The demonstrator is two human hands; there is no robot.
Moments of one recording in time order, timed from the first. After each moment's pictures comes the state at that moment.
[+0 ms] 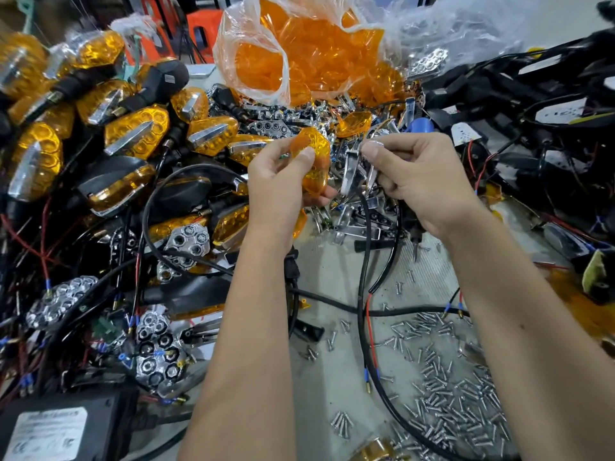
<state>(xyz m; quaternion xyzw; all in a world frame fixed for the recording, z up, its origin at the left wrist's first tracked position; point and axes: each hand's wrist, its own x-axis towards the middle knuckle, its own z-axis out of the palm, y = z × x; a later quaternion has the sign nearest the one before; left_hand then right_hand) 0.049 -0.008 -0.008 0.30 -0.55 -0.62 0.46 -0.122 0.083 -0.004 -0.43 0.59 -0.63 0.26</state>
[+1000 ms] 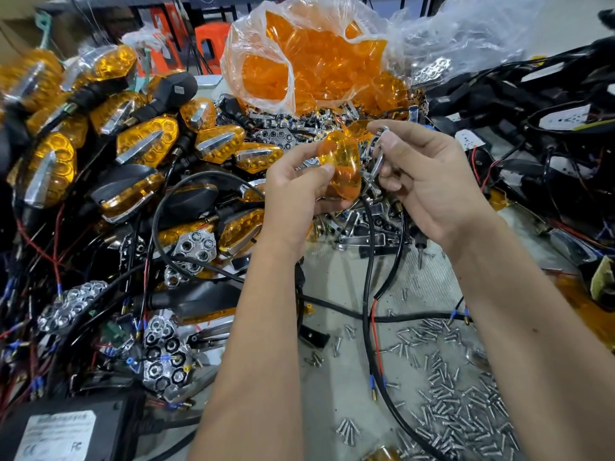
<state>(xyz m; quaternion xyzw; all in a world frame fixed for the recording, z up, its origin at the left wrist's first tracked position) 0.046 0.001 -0.006 0.25 -0.57 -0.66 0.43 -0.114 0.086 0.005 -0.41 0.44 -0.72 0.36</state>
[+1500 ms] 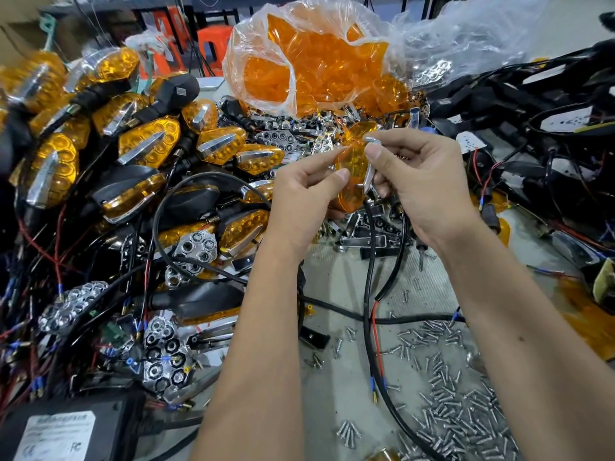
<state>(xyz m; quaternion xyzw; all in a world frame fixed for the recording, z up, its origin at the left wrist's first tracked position) 0.047 0.006 -0.004 0.27 -0.64 -0.59 0.41 -0.103 0.080 0.003 -0.44 0.51 -0.71 0.23</state>
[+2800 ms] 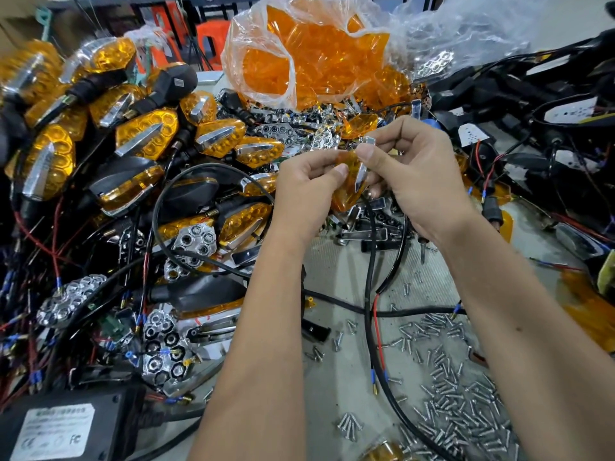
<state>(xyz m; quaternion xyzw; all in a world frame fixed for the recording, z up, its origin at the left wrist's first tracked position) 0.041 0.007 -0.005 0.30 -0.65 -0.56 0.41 -0.094 0.083 0.008 -0.45 0.55 -0.66 0.24</state>
